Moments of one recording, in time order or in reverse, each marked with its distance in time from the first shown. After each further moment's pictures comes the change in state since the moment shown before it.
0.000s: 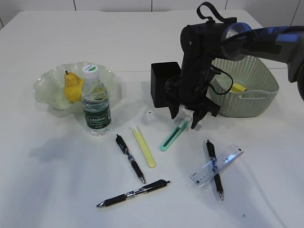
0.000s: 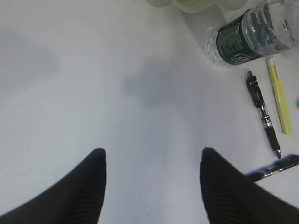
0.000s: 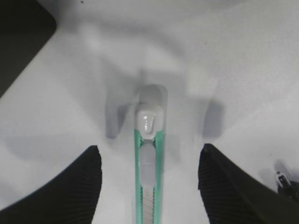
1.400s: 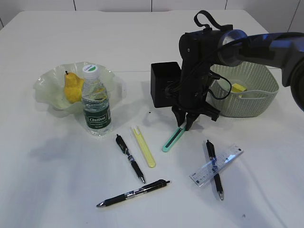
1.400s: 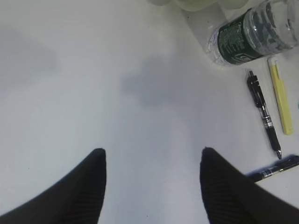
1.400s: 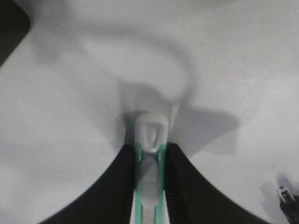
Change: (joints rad) left arm 0.000 0.012 0.000 -0.004 -0.004 0.000; right arm 0.000 0.031 0.000 -0.013 -0.004 -0.005
